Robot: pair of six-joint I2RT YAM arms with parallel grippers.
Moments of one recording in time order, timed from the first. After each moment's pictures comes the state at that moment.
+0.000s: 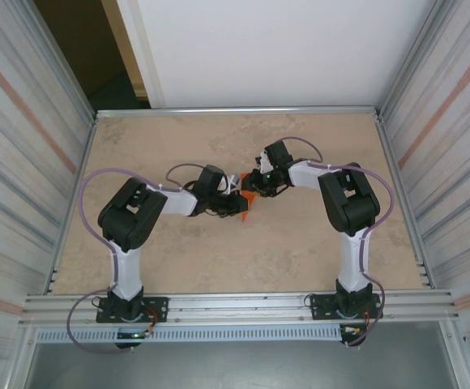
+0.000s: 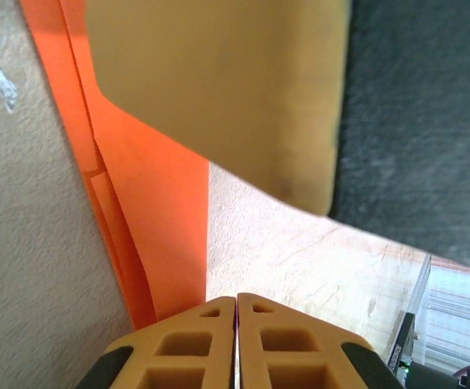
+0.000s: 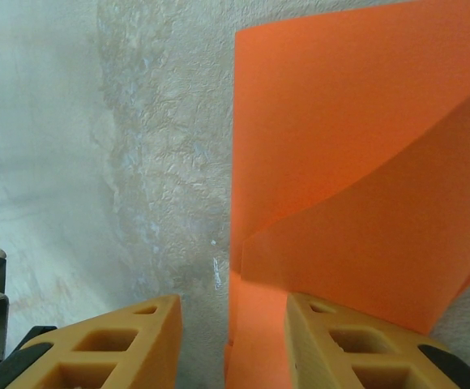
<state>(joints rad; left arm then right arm) -0.60 1.97 0.98 0.19 0.63 -0.75 0.44 2.06 1.28 -0.25 -0.55 0.59</state>
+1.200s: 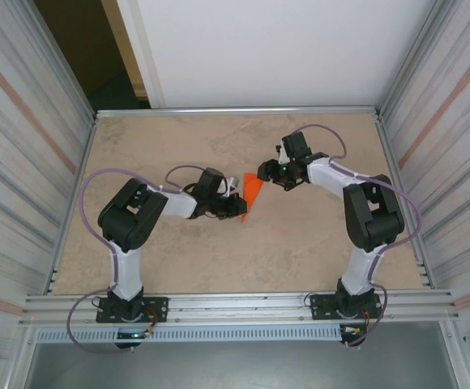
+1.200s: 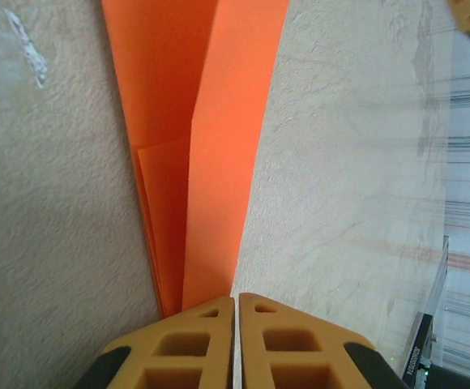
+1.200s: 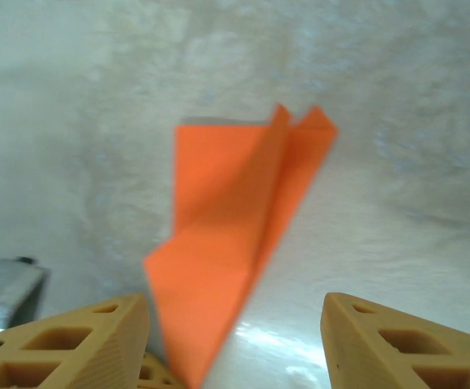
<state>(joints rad) -0.61 1.97 0.95 0.22 0.60 -0.73 0.36 1.85 1.22 -0.38 -0.31 0.54</state>
